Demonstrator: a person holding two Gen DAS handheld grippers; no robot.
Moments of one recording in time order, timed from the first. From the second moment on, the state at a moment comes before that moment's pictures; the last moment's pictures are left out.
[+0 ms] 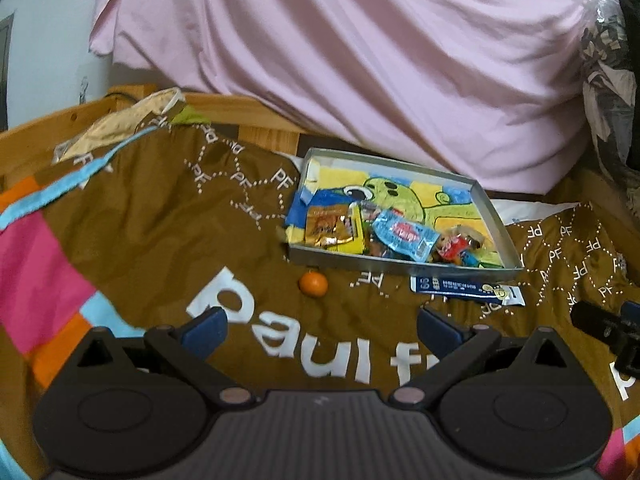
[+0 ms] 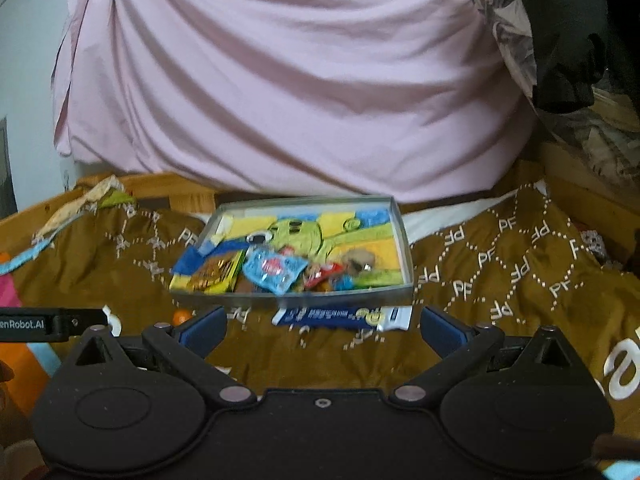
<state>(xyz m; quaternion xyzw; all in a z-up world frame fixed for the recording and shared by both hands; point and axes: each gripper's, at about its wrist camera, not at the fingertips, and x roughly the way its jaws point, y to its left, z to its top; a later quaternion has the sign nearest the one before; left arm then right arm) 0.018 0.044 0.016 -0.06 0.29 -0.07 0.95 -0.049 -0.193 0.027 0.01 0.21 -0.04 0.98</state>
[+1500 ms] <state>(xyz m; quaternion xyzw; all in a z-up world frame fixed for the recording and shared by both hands) 0.098 0.045 -0.014 -0.07 0.34 -0.10 0.93 0.055 -0.205 -0.011 0.01 0.33 0.09 0.94</state>
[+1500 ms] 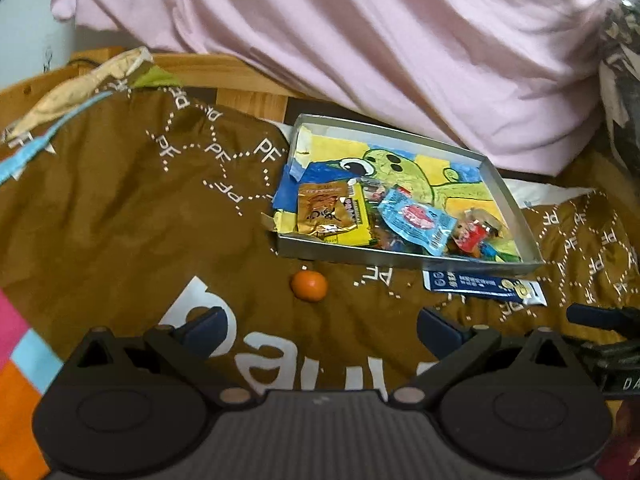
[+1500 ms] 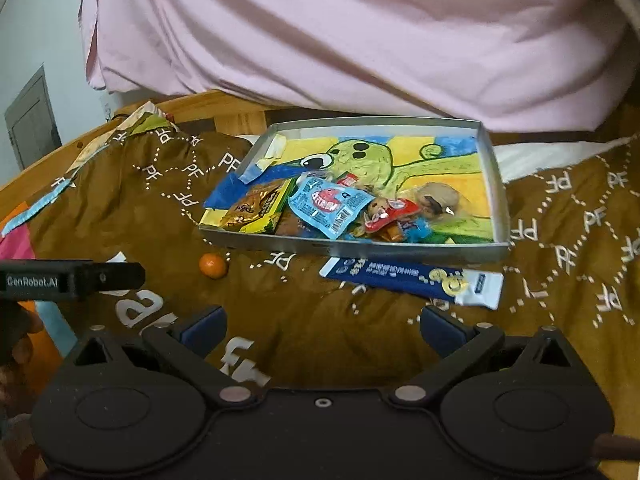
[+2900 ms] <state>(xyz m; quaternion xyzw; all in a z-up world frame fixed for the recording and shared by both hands) 0.200 0.026 -0.076 -0.07 0.37 -0.23 0.90 0.155 -0.228 -0.071 -0.10 0.44 0.15 0.88</state>
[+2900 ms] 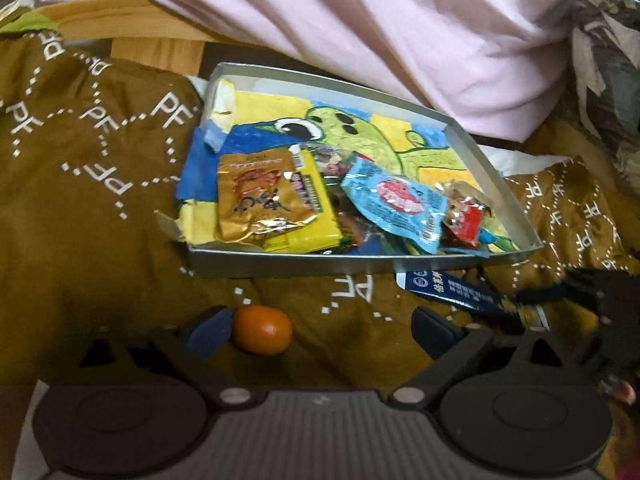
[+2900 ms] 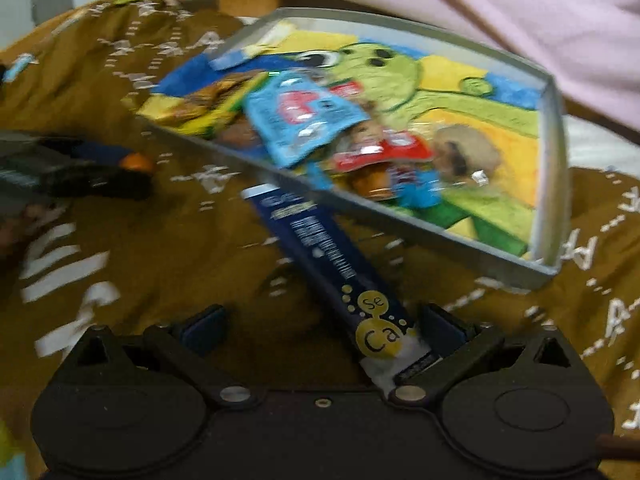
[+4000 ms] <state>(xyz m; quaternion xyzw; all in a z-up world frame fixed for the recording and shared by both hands) 0.174 -0.005 -0.078 -0.03 0.40 -0.26 0.88 0.134 -0.179 -0.078 -0.10 0.41 0.10 0.90</state>
